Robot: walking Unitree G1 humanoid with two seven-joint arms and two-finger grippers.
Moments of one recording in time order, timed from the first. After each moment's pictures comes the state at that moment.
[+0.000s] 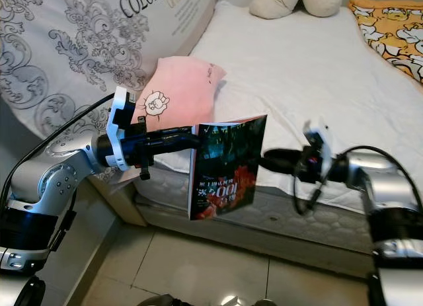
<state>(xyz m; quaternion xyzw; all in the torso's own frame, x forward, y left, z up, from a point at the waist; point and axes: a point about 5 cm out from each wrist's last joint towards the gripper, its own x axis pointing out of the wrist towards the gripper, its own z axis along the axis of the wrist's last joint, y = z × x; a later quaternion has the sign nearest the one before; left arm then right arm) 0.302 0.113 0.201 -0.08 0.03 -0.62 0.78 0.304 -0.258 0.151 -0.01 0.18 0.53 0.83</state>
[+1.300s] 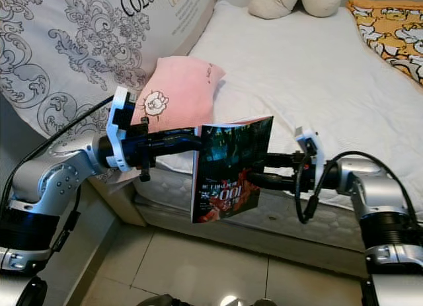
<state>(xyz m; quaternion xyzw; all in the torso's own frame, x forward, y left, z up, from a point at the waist) 0.298 0.107 0.204 -0.10 0.02 -0.64 0.76 0.301 -0.235 0.145 0.06 0.18 0.58 0.80</state>
